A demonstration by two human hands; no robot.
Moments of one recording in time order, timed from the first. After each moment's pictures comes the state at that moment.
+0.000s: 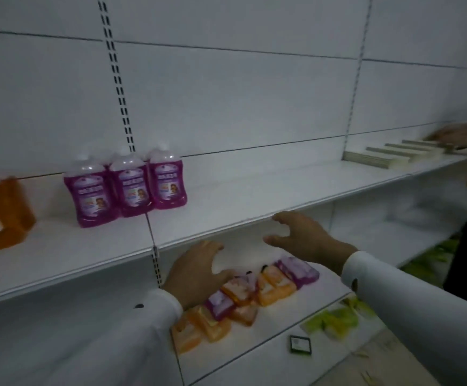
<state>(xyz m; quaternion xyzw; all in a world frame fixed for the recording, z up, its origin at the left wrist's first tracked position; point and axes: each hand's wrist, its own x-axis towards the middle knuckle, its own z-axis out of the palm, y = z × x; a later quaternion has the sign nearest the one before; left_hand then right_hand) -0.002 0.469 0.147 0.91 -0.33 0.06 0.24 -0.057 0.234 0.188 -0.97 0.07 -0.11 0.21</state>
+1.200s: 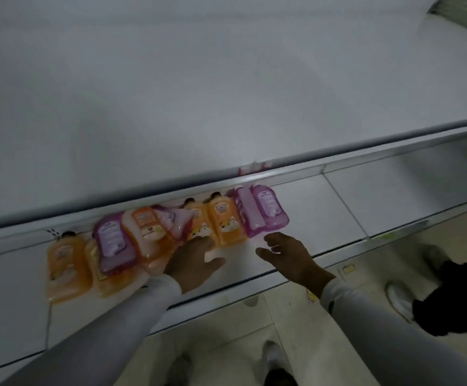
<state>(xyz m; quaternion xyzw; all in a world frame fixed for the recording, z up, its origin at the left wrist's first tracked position) 0.155 0.171 -0.131 0.92 -0.16 -0.23 0.28 0.101 -0.056 -0.116 -0.89 0.18 0.17 0.37</state>
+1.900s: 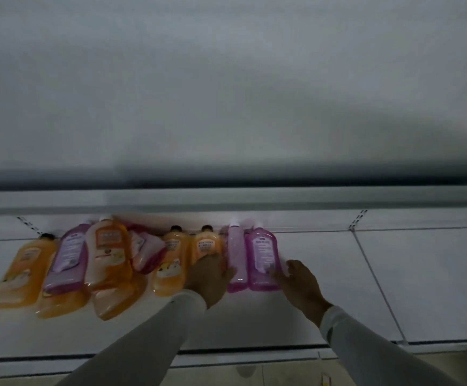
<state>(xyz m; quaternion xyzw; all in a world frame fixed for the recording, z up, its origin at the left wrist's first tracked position) 0.215 0.019 -0.205 0.95 0.00 -0.12 0.30 0.214 -0.191 -0.238 -0.86 0.20 0.16 0.43</state>
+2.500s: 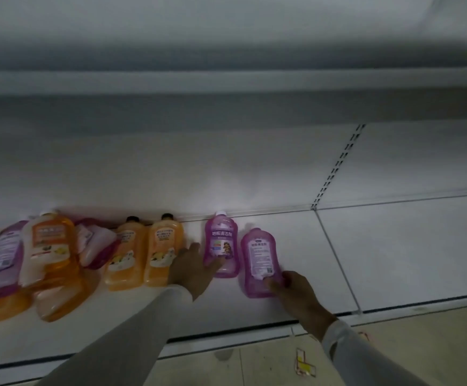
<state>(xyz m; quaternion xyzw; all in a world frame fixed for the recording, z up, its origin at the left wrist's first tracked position) 0.217 -0.040 -0.244 0.93 0.08 -0.14 0.33 0.166 -0.269 -0.280 -0.81 0.22 0.16 0.51</state>
